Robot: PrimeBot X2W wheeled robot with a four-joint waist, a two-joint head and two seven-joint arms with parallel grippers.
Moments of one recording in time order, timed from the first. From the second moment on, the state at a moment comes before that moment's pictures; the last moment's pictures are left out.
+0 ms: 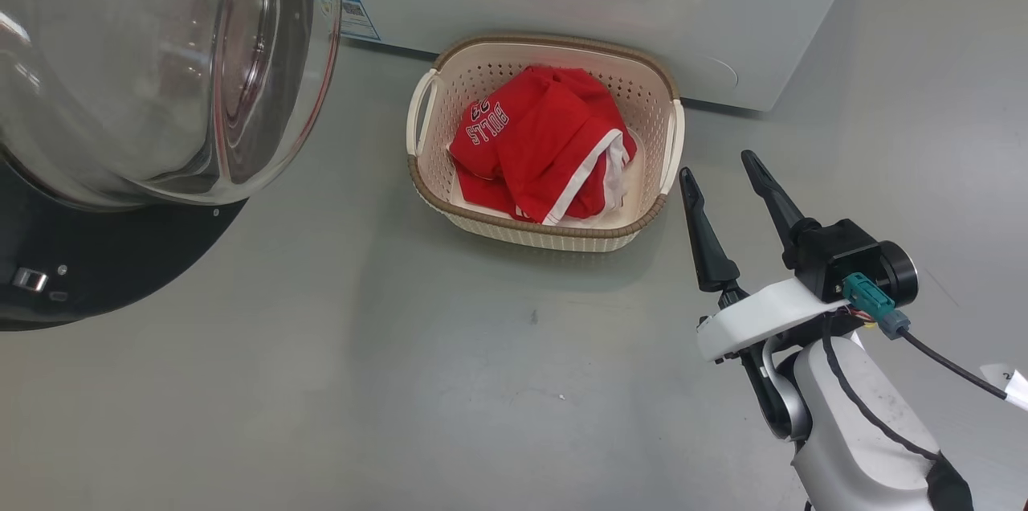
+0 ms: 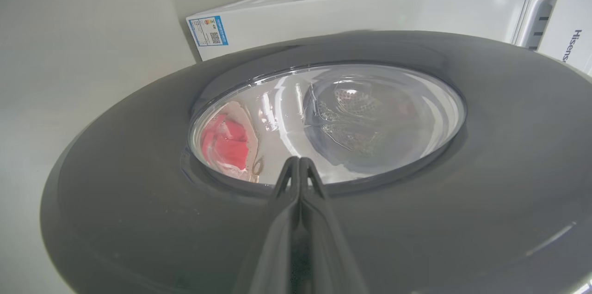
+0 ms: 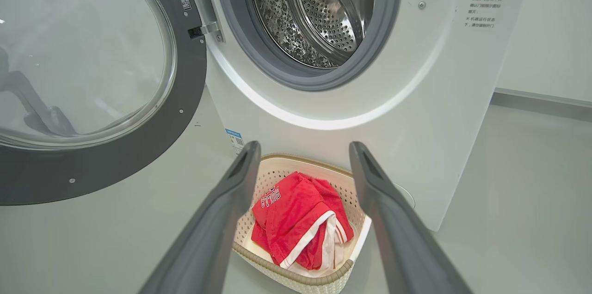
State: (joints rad) left arm -0.82 0.51 0.58 0.96 -1.41 -0.10 1.19; right arm -0.31 -0.07 0.32 0.29 0.27 0.06 -0.25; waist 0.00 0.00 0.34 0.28
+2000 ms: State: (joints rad) left arm -0.36 0.39 0.45 -0.02 -1.01 -0.12 0.72; right arm -0.27 -0.06 0.29 0.31 0.27 0.06 -0.25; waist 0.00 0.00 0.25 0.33
